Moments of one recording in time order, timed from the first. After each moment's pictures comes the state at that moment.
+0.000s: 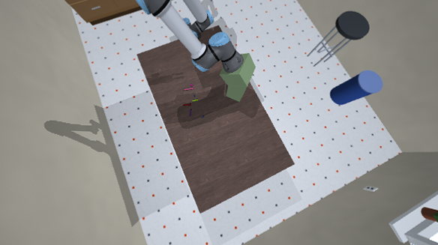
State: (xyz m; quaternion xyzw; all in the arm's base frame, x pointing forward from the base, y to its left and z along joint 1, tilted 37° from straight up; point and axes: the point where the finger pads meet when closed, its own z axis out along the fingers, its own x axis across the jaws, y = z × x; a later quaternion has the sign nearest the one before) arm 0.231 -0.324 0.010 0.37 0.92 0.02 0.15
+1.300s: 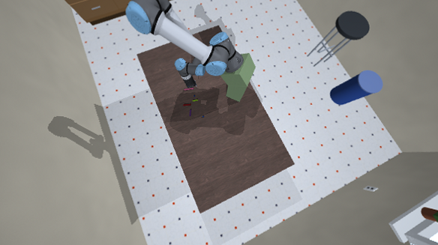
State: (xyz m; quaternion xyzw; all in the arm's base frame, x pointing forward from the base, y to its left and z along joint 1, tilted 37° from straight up) arm 0.397 -0.115 -0.030 0.08 0.96 -0.14 0.20
